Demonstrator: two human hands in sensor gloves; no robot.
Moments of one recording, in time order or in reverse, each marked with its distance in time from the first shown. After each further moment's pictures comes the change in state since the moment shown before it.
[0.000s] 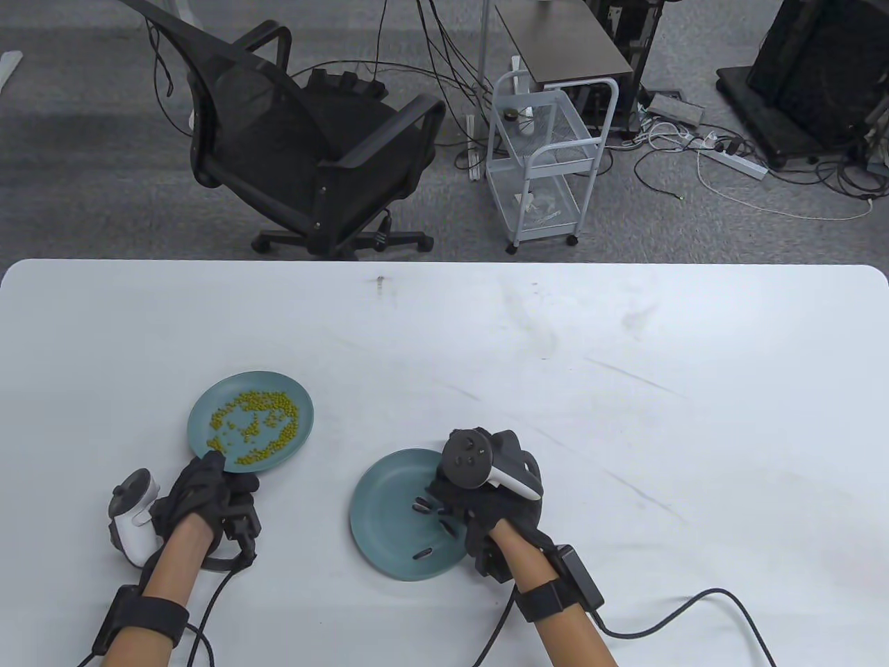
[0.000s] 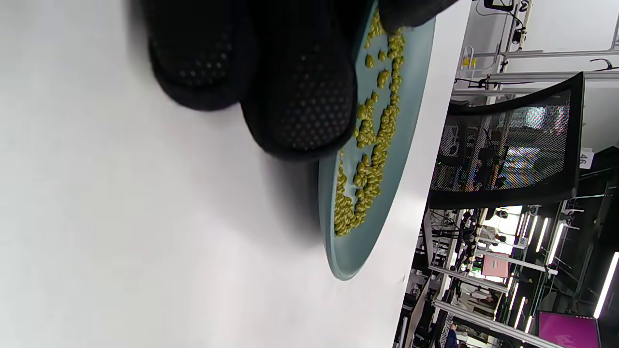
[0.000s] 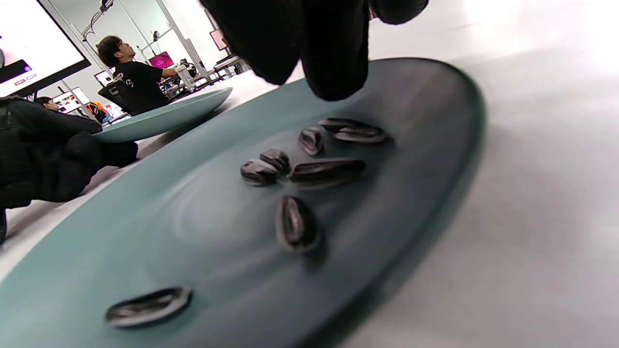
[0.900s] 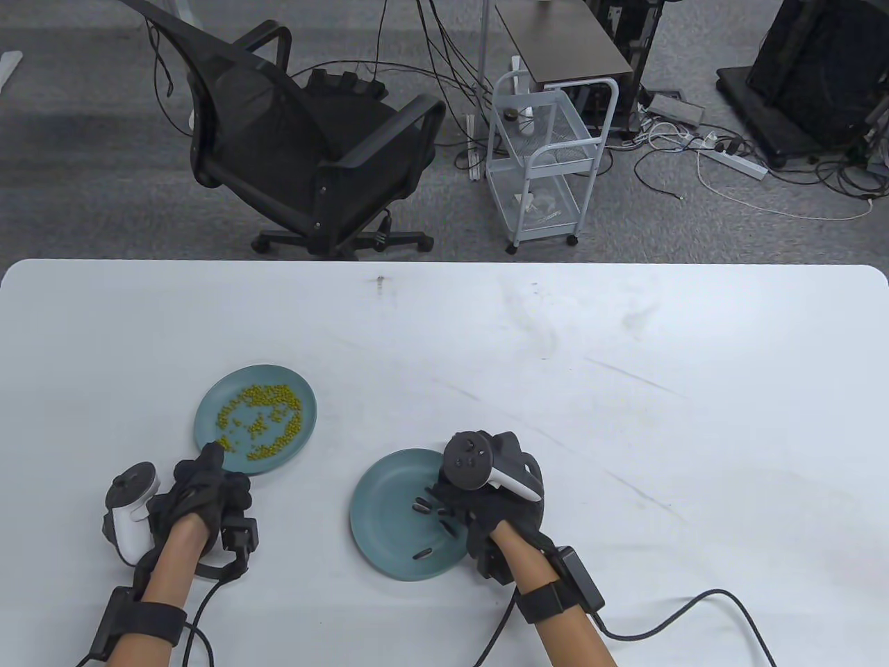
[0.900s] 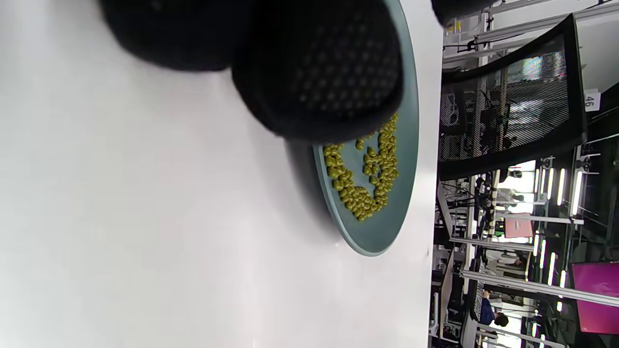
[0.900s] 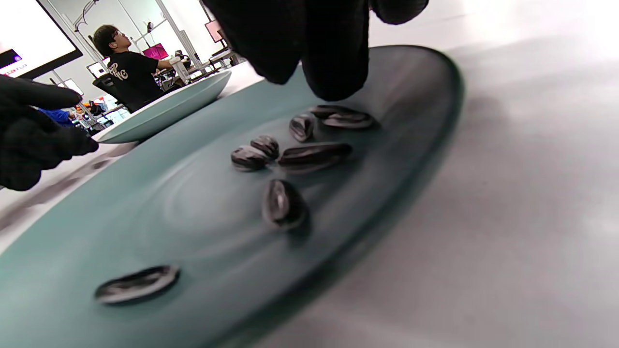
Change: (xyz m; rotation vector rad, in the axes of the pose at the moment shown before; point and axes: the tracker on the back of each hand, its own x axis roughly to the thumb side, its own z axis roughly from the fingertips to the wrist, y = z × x) left_hand 0.009 0.003 0.008 -0.019 -0.022 -0.185; right_hand -0.002 0.004 0.000 0.022 0.014 0.017
